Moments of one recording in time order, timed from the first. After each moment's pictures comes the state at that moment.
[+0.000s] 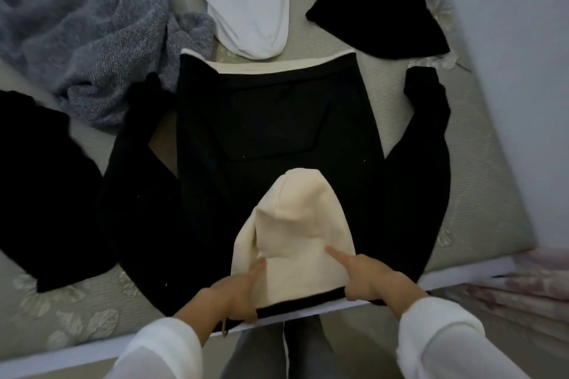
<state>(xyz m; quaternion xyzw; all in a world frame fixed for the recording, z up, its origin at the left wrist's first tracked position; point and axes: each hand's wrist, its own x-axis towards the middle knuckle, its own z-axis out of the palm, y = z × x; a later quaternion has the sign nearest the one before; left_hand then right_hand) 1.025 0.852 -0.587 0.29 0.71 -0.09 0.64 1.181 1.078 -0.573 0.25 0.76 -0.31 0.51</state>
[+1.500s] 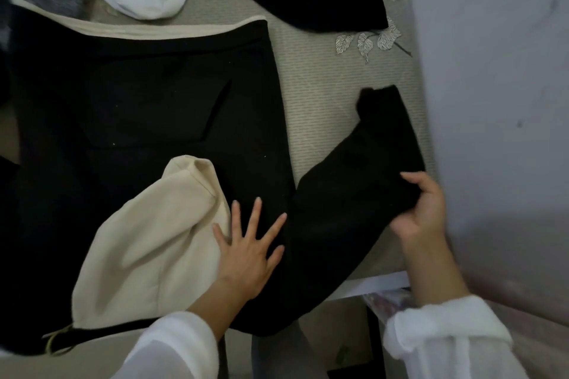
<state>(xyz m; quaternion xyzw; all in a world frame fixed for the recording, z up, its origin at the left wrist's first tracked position) 1.171 1.087 -0.626 0.38 0.85 -0.03 0.35 1.250 1.345 -0.538 0.53 0.17 -0.80 -0.22</state>
